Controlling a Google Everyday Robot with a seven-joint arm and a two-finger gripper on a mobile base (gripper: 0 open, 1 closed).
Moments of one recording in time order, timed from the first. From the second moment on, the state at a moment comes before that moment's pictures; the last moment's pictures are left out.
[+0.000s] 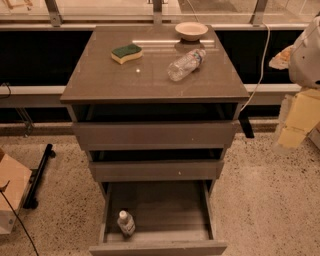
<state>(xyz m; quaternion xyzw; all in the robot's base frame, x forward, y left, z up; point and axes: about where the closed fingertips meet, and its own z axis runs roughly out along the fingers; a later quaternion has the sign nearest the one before) 0.438 -0.217 0.976 -0.60 0.78 -0.03 0.16</state>
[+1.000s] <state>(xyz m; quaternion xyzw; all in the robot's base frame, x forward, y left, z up) 0.442 -0.200 0.940 -0.59 0.77 0.02 0.23</state>
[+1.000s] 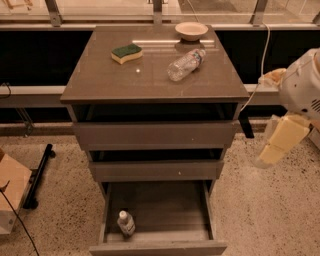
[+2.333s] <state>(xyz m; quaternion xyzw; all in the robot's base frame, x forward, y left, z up) 0.453 -0.155 0.859 -0.58 0.78 0.07 0.24</state>
